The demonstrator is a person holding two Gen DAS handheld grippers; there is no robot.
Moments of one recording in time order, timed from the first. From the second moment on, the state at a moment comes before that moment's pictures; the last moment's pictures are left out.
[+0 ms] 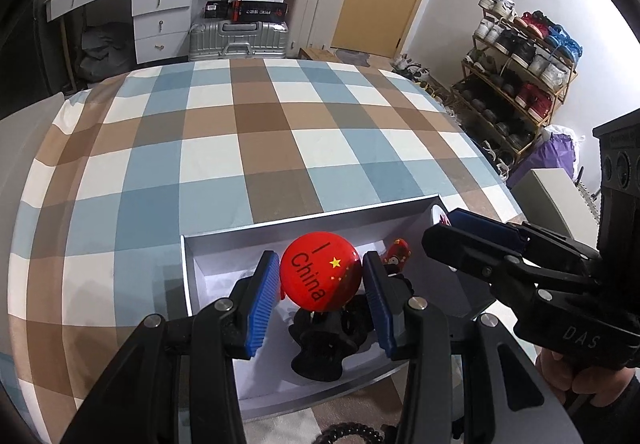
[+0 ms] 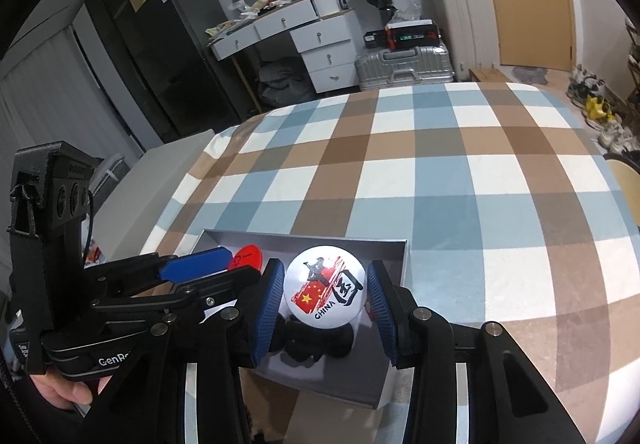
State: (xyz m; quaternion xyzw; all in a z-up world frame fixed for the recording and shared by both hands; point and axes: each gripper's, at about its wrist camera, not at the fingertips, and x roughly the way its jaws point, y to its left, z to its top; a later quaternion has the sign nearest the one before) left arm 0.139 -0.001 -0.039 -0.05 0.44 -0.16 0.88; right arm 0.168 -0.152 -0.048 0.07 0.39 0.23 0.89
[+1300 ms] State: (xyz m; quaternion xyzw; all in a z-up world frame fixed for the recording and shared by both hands) left arm 0.093 0.013 -0.019 -0.02 0.38 -0.09 0.92; right arm 0.119 -0.177 -0.008 0.11 0.29 0.24 0.92
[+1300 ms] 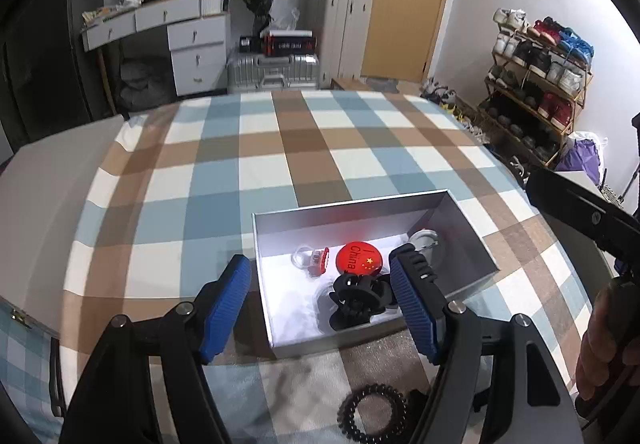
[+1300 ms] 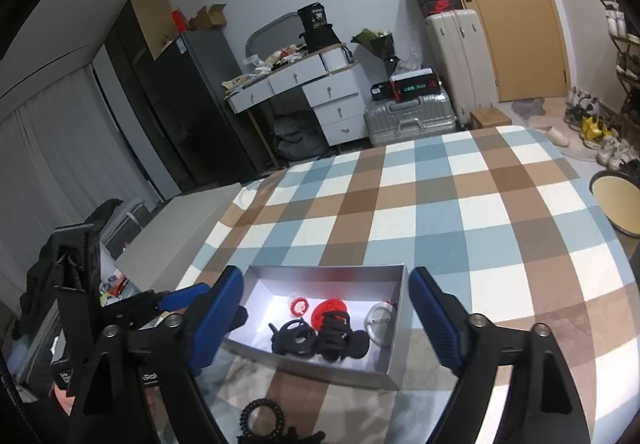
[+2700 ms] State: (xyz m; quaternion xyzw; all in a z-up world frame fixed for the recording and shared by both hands) left arm 0.023 0.040 -0.034 -0.04 0.38 0.00 0.92; right arm 0.009 -0.091 -0.096 -0.15 0.45 0.29 0.84
